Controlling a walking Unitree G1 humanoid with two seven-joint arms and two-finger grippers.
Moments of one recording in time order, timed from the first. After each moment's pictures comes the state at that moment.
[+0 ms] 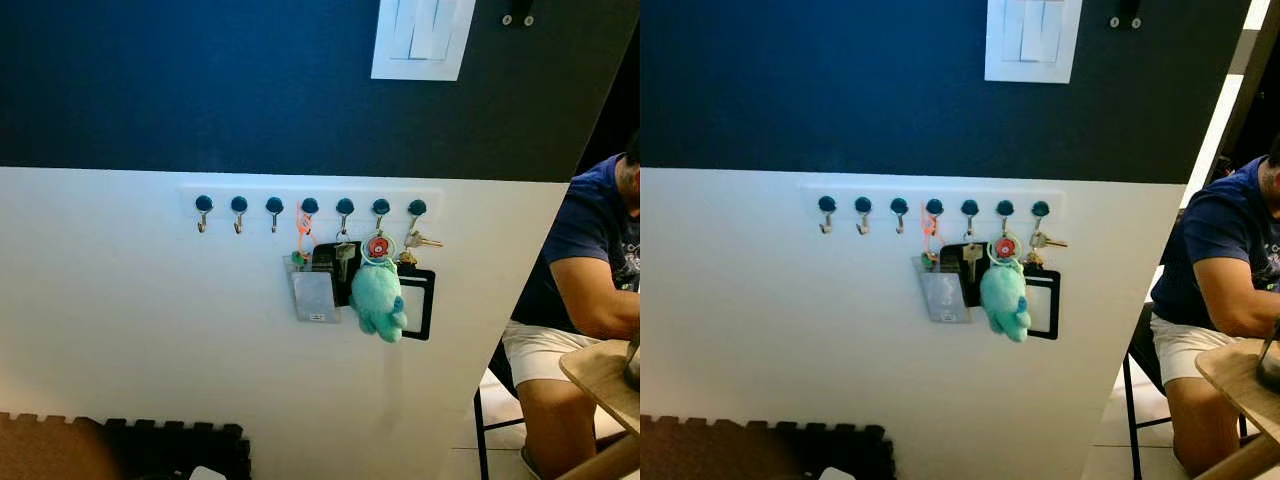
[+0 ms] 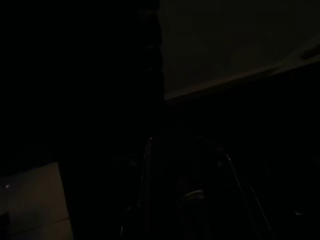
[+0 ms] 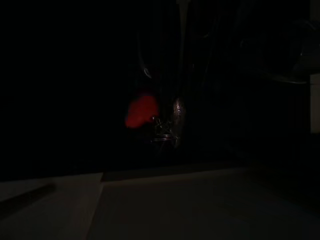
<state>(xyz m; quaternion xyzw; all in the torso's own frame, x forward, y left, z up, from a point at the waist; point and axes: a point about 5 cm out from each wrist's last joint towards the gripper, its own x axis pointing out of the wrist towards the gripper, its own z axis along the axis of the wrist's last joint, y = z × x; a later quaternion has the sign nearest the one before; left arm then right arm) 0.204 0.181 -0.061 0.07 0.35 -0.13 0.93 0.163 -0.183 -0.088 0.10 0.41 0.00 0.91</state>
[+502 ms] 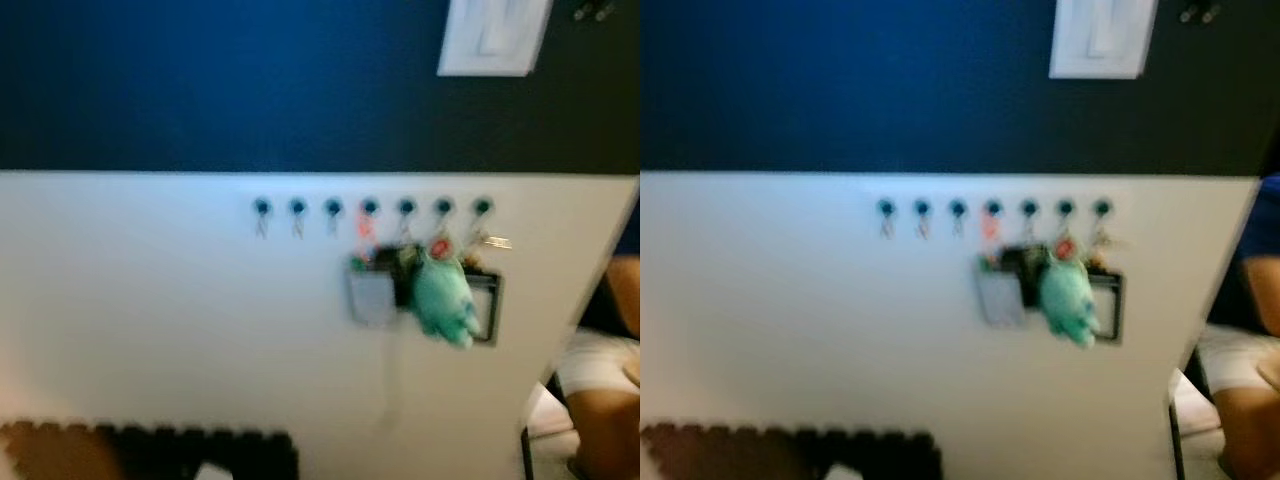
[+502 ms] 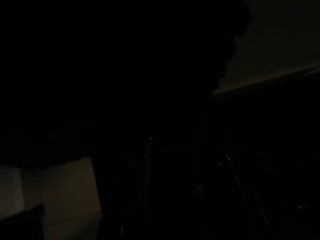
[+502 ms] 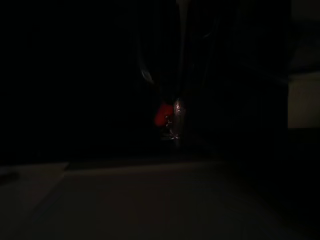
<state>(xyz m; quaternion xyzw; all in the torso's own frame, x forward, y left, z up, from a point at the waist) 0.204 0.177 -0.061 0.07 0.35 -0.14 0.92 0.167 -0.185 -0.086 0.10 0.41 0.01 0.91</state>
